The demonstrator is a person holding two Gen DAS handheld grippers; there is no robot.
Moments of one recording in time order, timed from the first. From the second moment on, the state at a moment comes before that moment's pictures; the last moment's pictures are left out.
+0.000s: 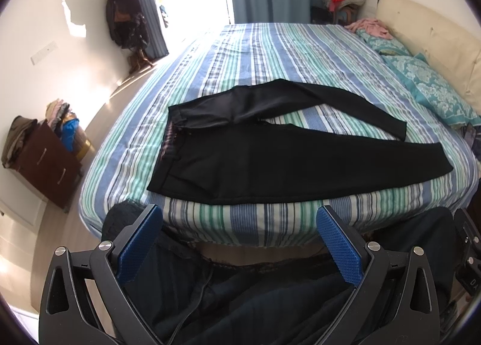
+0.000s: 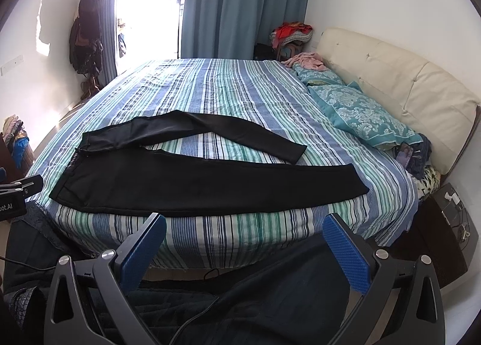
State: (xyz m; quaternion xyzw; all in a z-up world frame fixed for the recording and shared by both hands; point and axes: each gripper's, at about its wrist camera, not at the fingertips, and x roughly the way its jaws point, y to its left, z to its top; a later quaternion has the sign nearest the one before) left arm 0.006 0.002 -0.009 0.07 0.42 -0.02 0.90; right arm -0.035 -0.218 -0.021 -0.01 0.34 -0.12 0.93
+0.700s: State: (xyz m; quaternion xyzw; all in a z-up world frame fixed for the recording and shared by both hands) left arm 0.016 0.000 -0.021 0.05 0.45 -0.05 0.89; right arm -0.023 -0.225 -0.019 -0.04 0.35 -0.17 0.92
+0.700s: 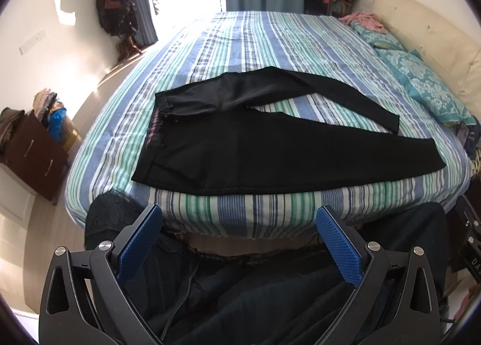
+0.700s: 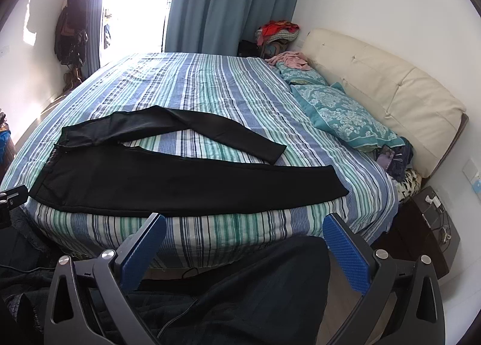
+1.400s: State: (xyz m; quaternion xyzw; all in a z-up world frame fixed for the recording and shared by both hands) left arm 0.021 -0.004 -0.025 0.06 0.46 -0.05 0.89; right arm -0.010 -0.226 -0.038 -0.03 0.39 -0.16 0.91
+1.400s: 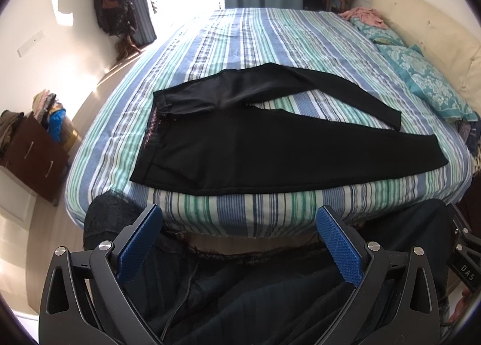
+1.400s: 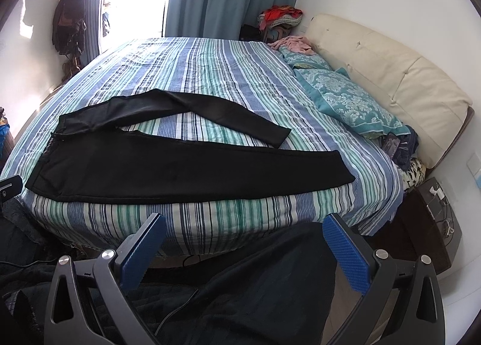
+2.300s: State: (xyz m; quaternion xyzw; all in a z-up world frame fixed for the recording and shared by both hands) left arm 0.025 -0.011 -0.027 0.06 0.46 -0.07 0.88; right arm -0.016 -0.224 -0.035 0.00 0.34 -0.09 0.94
